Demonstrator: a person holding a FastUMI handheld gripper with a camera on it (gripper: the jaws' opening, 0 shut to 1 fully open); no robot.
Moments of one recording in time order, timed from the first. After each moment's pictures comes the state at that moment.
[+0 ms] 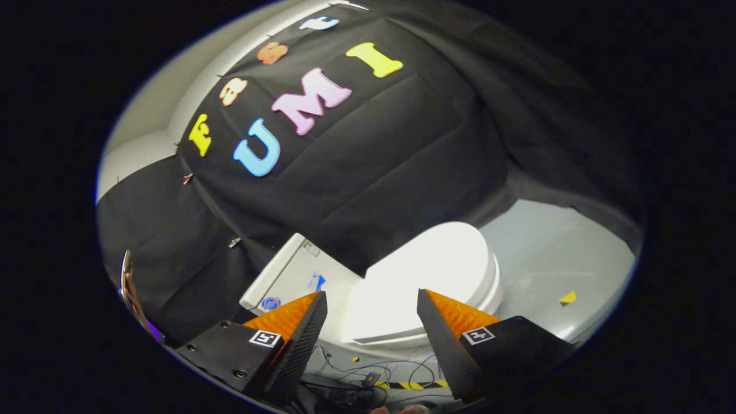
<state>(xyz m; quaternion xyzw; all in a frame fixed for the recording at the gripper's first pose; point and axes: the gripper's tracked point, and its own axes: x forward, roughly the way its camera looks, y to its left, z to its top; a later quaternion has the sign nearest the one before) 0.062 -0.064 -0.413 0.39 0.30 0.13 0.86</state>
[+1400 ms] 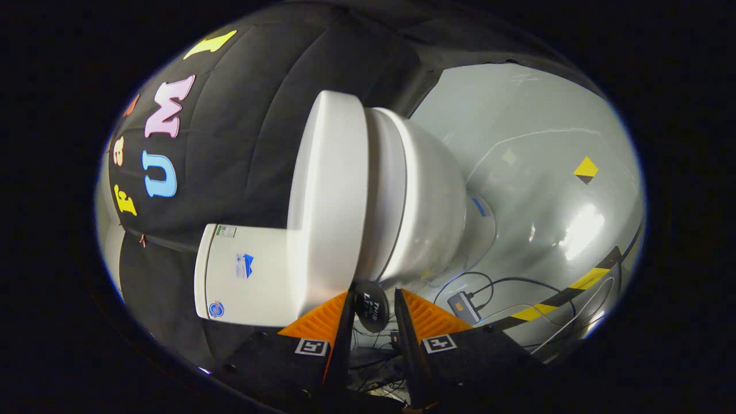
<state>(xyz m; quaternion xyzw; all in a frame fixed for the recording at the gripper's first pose) 0.067 -0.052 -0.647 0.53 0.48 0.07 0.70</state>
